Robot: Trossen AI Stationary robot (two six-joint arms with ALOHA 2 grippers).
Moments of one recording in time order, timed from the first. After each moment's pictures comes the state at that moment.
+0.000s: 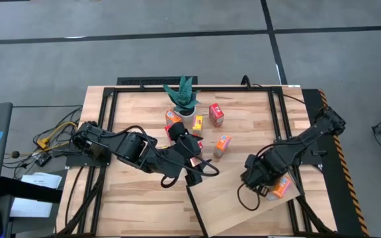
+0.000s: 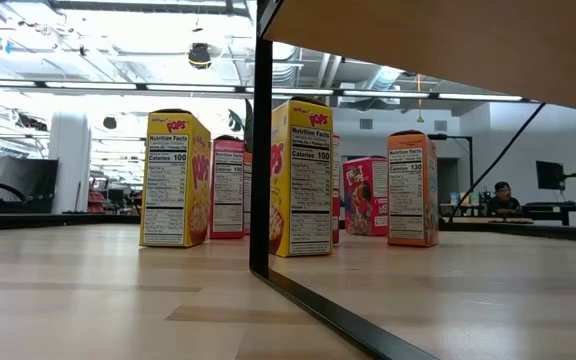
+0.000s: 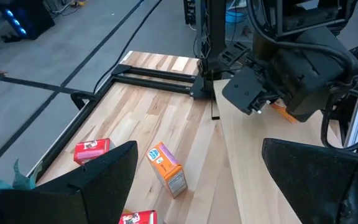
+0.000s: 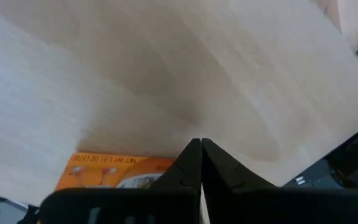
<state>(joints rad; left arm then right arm) -0.41 1.92 2.32 -0.94 -0.74 -0.29 0.57 1.51 1.35 -1.57 -0.16 1.12</state>
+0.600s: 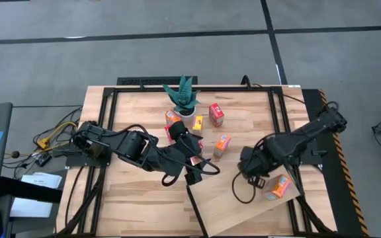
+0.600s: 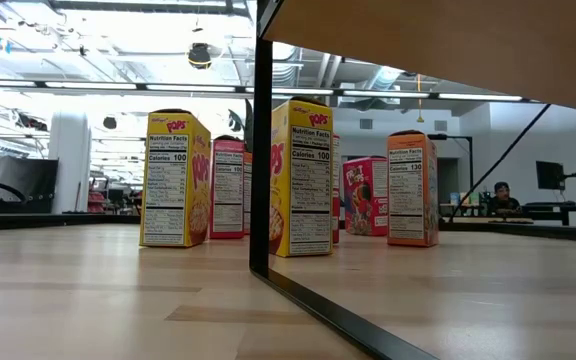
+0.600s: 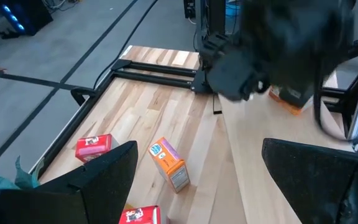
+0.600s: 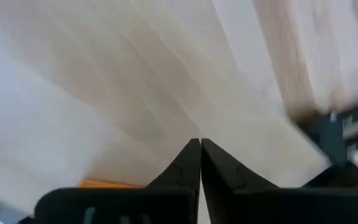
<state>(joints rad) -0.40 1.92 2.32 -0.96 -0.72 -0.29 0.48 1.46 1.45 -1.57 -0.02 0.92</state>
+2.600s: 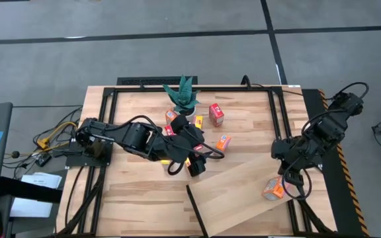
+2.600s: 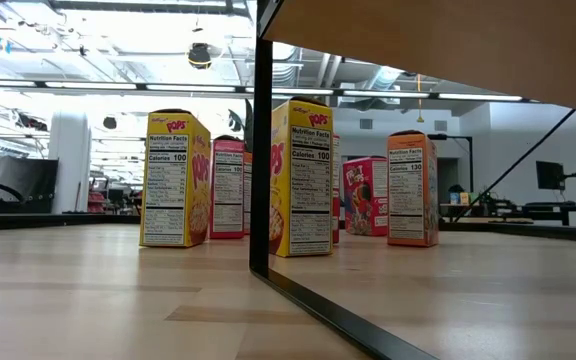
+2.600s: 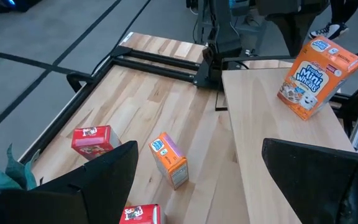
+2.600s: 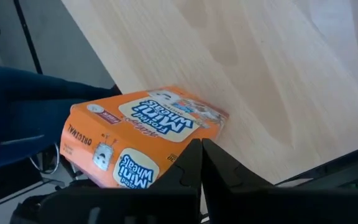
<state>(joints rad) -0.33 1.92 2.32 -0.98 -0.63 -0.34 0.71 1.03 1.32 -1.37 -0.10 1.05</state>
